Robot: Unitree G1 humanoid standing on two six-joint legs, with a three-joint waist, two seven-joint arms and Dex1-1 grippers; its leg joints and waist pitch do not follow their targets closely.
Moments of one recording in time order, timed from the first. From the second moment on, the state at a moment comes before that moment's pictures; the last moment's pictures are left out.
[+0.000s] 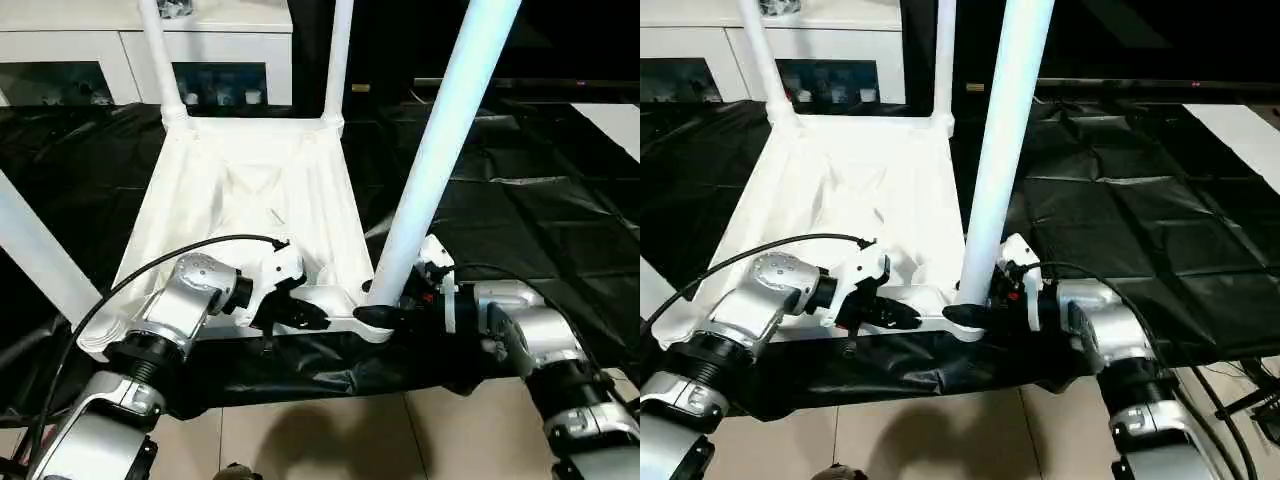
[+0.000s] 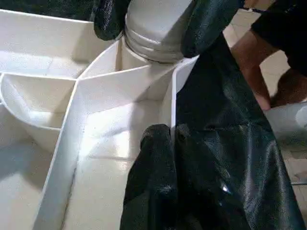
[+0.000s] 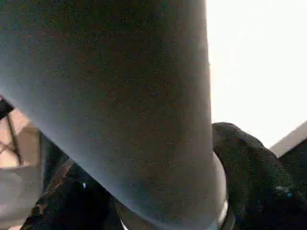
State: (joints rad) left arm -0.60 0.31 -0.26 0.57 0.03 0.20 -1.27; right arm -0.48 -0.28 0.08 0.56 0.18 0.27 1.13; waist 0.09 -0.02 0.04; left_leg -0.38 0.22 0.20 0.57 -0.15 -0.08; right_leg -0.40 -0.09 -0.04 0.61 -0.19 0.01
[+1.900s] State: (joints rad) left arm -0.65 0.31 -0.26 0.67 0.03 0.13 -1.32; right arm -0.49 -0.29 0.10 0.56 0.18 0.26 1.16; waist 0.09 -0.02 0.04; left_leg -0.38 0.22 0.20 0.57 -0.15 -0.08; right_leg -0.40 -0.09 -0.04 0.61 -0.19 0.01
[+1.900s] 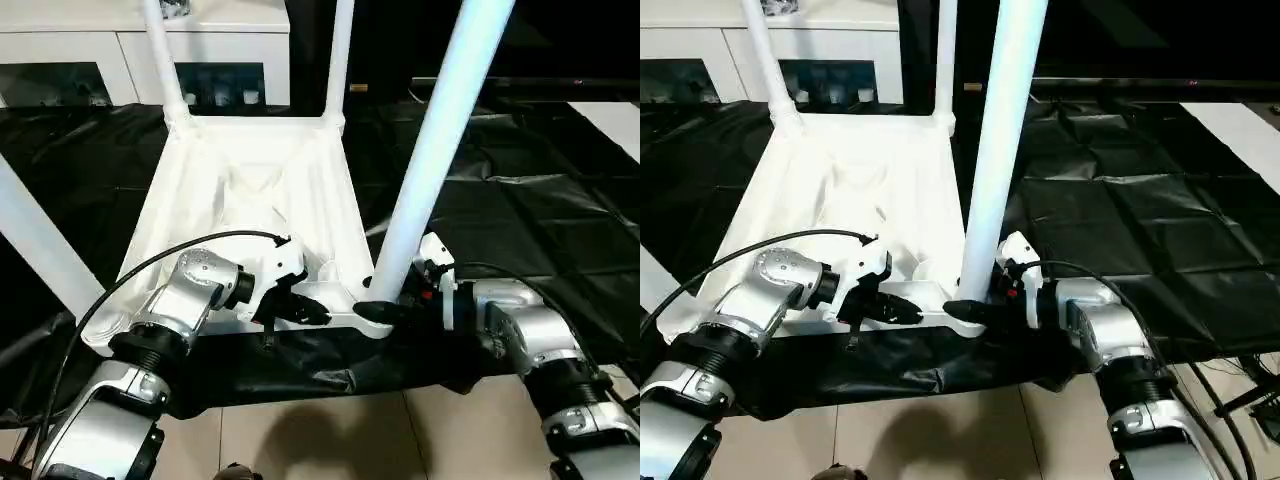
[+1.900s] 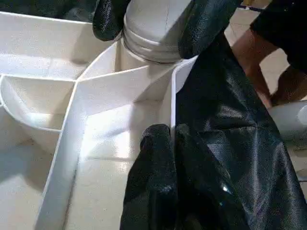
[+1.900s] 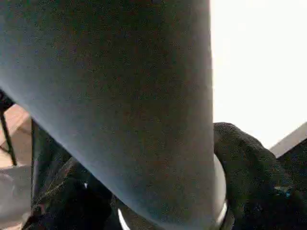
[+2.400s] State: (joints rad) left arm -0.61 0.20 -0.18 0.55 0.07 0.34 -0.90; right arm -0.64 -0.03 -0.05 0.81 0.14 0.13 0.49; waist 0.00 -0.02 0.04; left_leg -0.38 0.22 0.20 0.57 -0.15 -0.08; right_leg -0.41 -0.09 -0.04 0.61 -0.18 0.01
